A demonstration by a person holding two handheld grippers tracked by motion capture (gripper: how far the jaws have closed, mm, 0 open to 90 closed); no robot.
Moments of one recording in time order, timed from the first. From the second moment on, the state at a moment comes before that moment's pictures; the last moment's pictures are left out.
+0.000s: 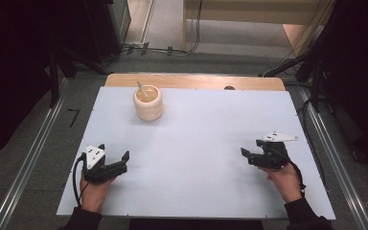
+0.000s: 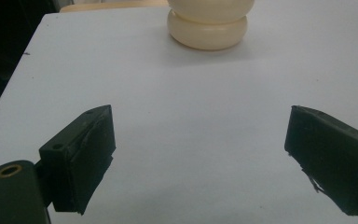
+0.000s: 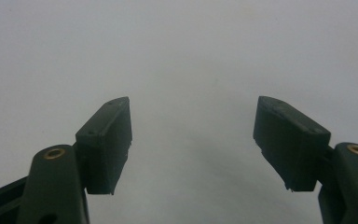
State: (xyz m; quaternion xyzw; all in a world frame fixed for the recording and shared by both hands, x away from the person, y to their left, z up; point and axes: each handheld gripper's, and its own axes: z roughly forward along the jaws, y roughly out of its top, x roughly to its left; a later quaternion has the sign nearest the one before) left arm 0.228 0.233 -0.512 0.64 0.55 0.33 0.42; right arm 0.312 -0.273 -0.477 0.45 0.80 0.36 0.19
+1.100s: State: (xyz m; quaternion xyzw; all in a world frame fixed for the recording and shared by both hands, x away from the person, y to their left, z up) left arm 0.227 0.229 -0.512 0.65 0.54 0.33 0.42; right arm 0.270 -0.330 -0.484 0.48 0.78 0.33 0.22
